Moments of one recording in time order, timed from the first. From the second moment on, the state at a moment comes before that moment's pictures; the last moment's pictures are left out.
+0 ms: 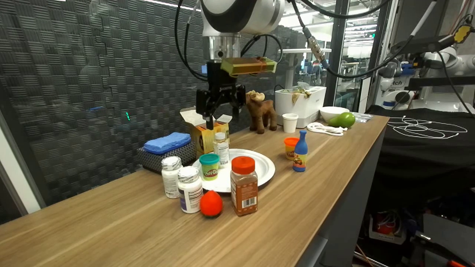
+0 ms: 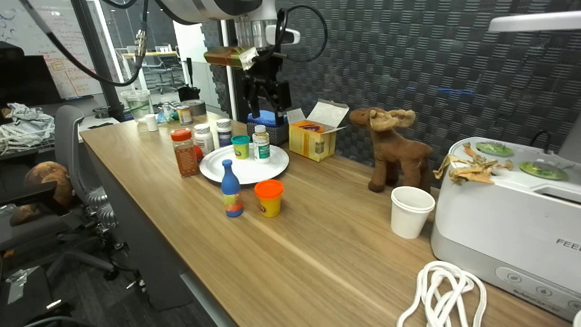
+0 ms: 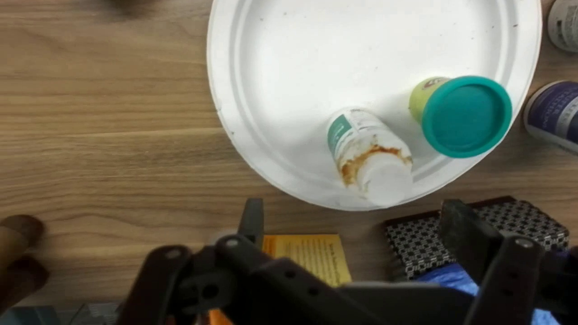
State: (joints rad) arm 0.11 0.39 0.03 -1.64 -0.06 2.11 0.21
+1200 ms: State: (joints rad) arm -0.02 0.24 -0.11 -1.93 -0.06 2.12 0.42
